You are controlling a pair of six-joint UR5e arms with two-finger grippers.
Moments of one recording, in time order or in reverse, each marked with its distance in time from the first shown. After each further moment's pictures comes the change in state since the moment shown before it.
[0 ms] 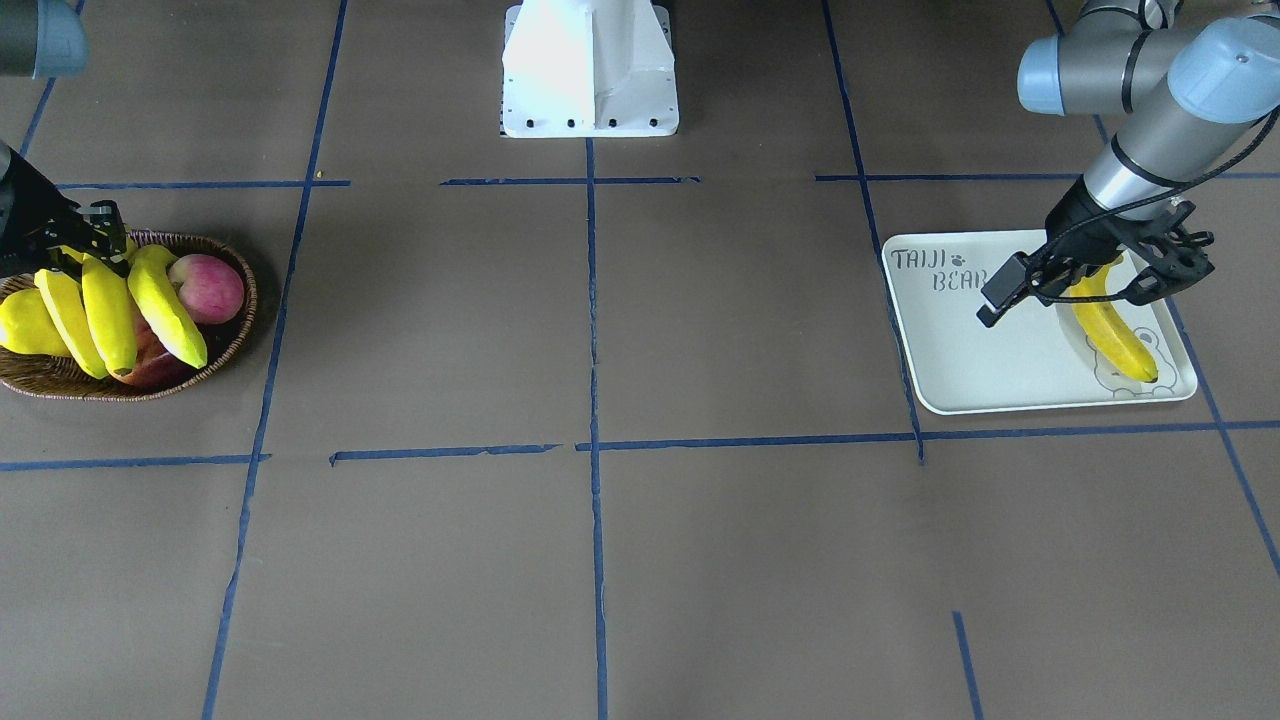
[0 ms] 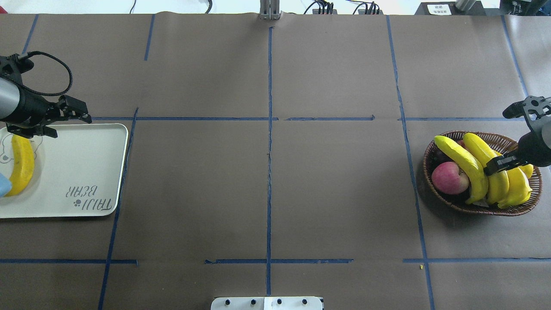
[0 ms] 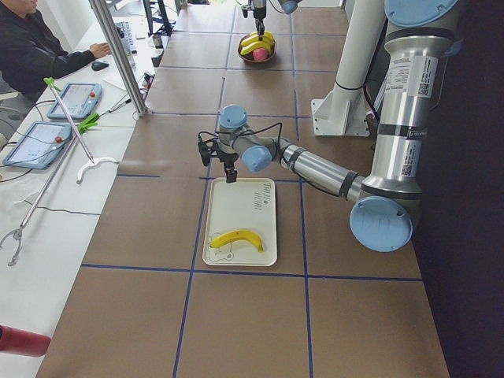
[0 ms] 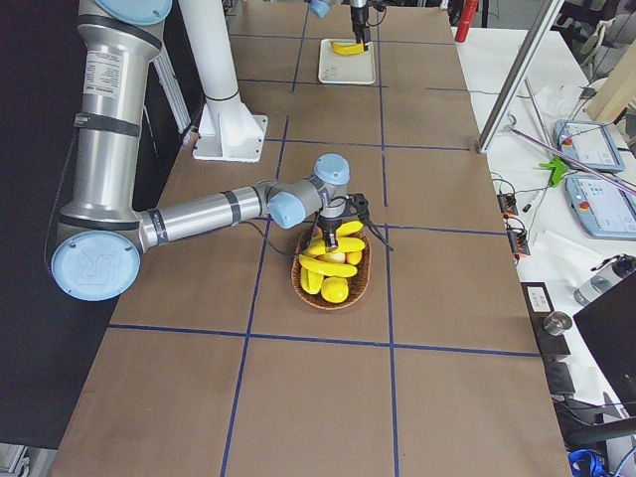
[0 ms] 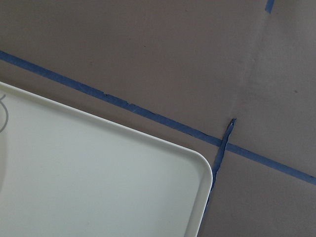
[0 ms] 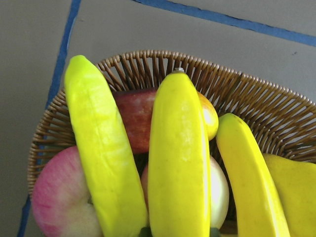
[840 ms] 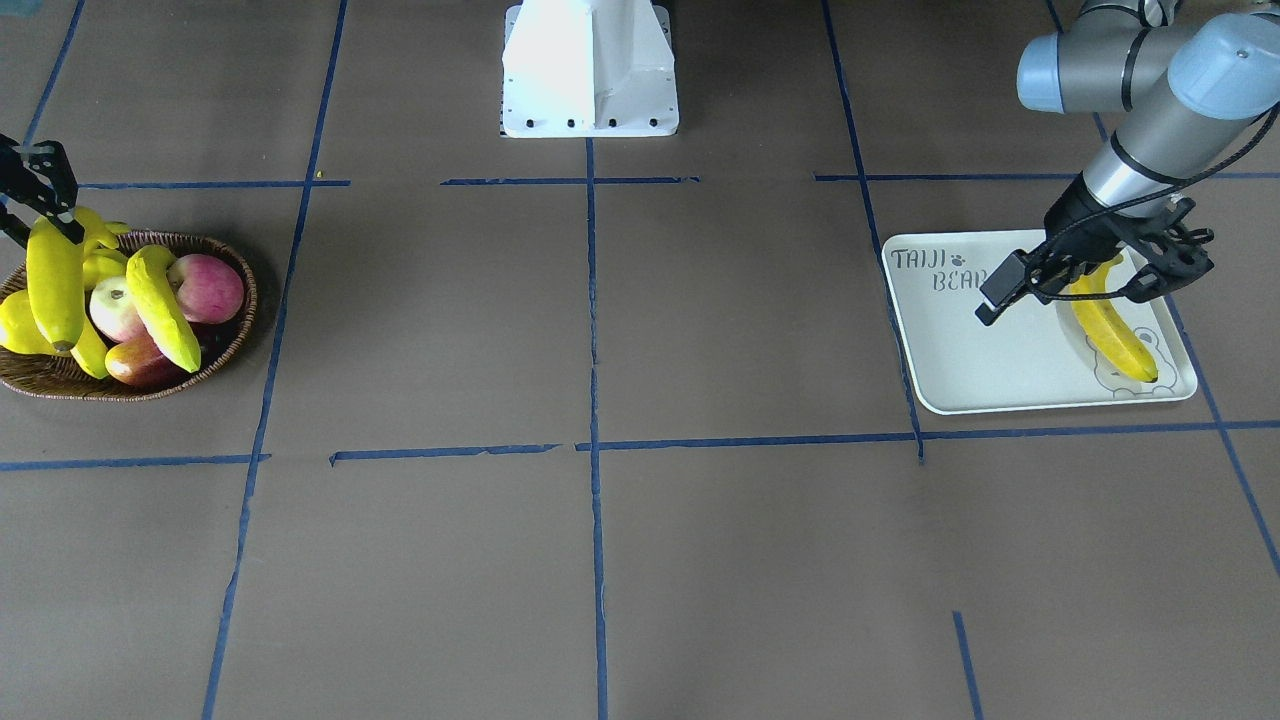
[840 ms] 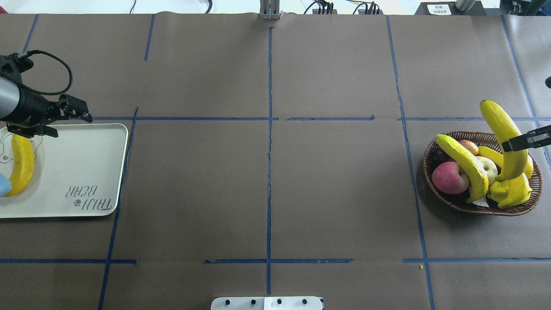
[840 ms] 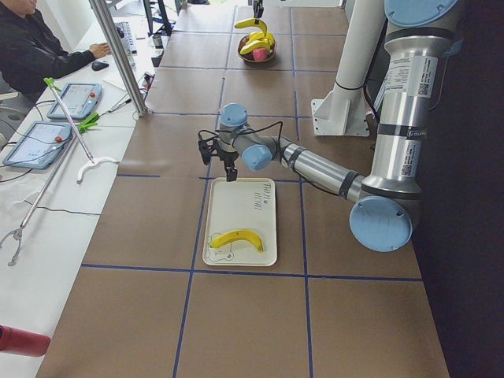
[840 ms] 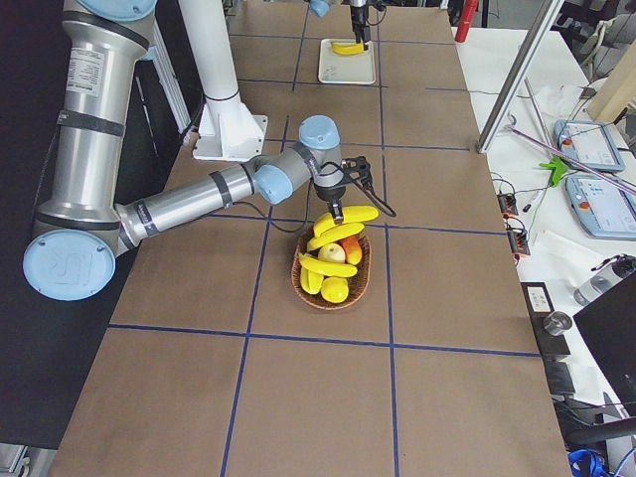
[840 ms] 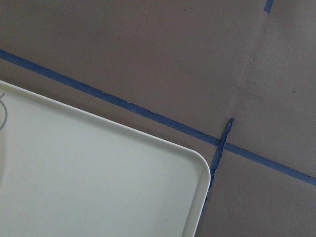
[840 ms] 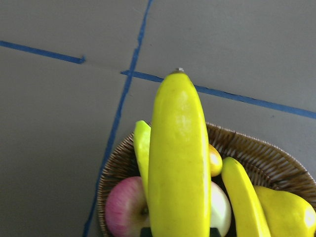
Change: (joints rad) left arm 0.000 -0.005 -0.013 0.000 -0.003 -0.011; right arm 0.126 -0.016 0.200 -0.010 0.029 0.014
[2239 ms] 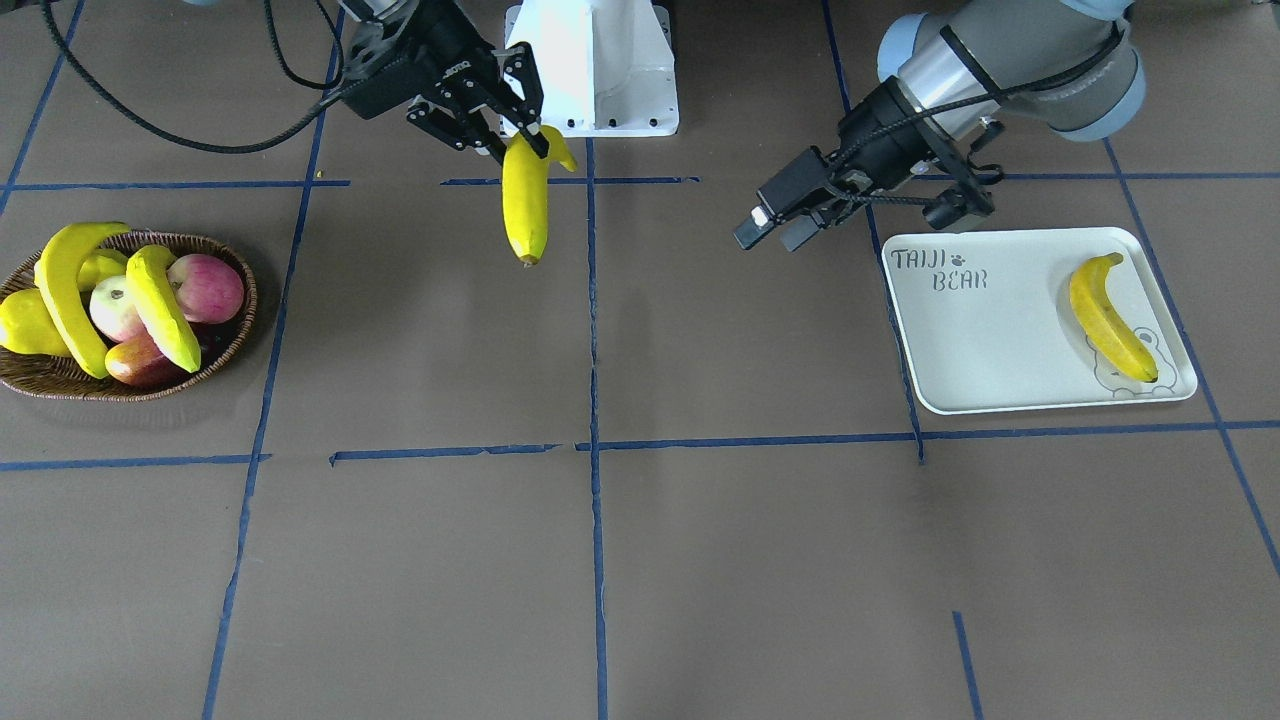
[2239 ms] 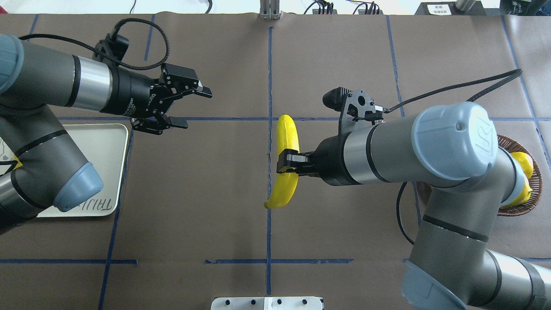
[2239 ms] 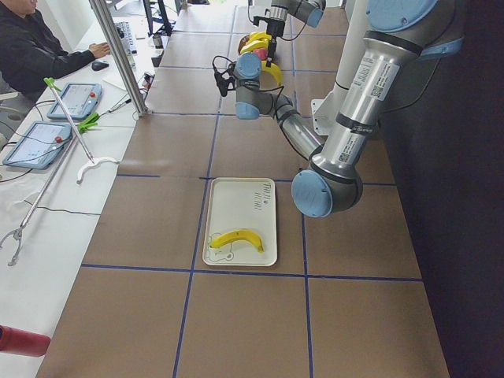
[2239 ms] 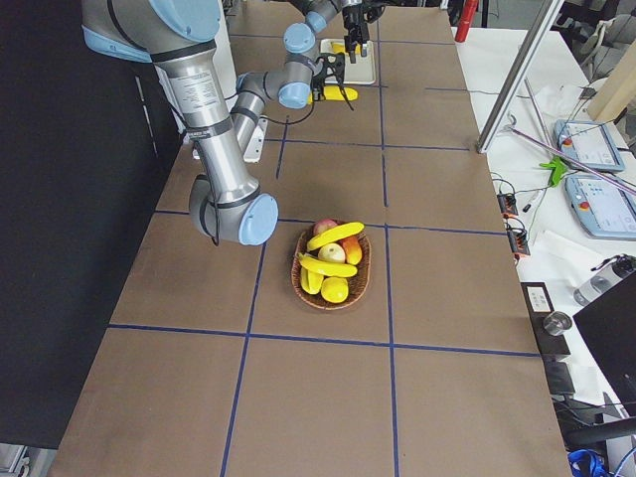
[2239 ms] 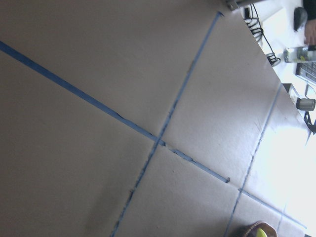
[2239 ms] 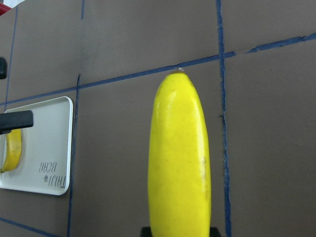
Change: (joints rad) left arm 0.213 -0.349 0.008 -0.433 -0.004 -0.625; right arm -0.635 0.650 -0.024 0.019 -0.374 0.905
